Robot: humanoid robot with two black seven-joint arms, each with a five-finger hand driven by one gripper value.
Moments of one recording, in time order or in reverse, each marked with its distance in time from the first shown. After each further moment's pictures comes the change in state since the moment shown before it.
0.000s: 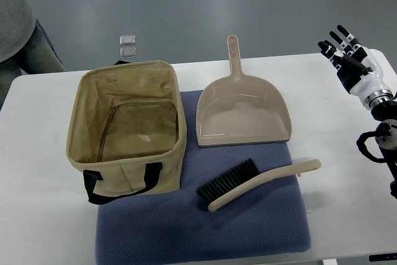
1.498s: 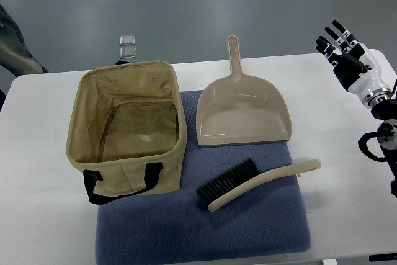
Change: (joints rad) left arm 0.000 0.000 0.000 0.001 0.000 0.000 0.000; right arm 0.002 0.002 0.014 -0.002 0.009 0.083 0.001
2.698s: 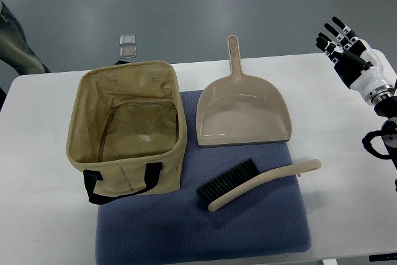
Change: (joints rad) left arm 0.000 0.000 0.000 0.000 0.000 0.000 0.000; right arm 0.011 -0.039 -0.017 0.000 0.000 0.046 0.000
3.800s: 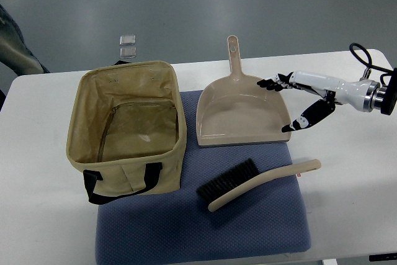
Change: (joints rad) left arm 0.000 0.000 0.000 0.000 0.000 0.000 0.000; right arm 0.294 -0.535 -0.808 0.395 -0.681 0.132 0.118
